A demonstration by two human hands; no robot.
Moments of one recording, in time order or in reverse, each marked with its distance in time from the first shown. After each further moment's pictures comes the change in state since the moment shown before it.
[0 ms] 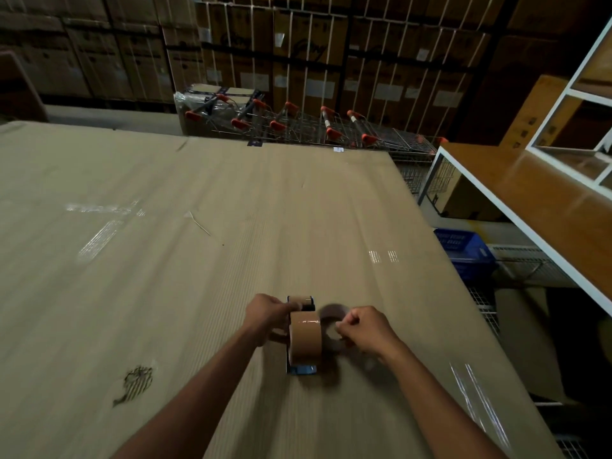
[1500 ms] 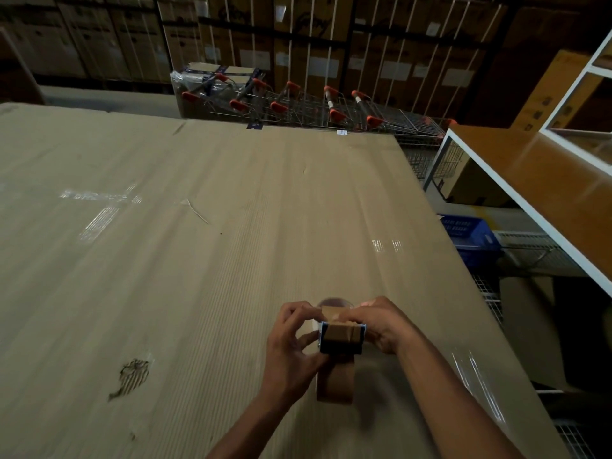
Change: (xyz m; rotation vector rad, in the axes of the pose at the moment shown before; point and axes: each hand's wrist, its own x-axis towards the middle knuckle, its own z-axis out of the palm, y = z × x) left_hand -0.082 -0.034 0.040 -0.138 -0.008 0.808; right_hand -0.003 -0.019 -0.021 0.488 -0.129 0.301
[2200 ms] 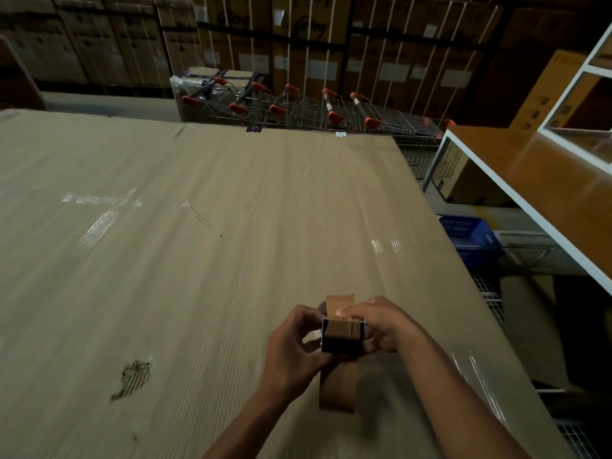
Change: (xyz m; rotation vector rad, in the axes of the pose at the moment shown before) left_hand 0.001 0.002 -0.002 -0.070 -0.056 -0.149; right_hand -0.006 -0.003 -0.006 -0.038 -0.110 0.036
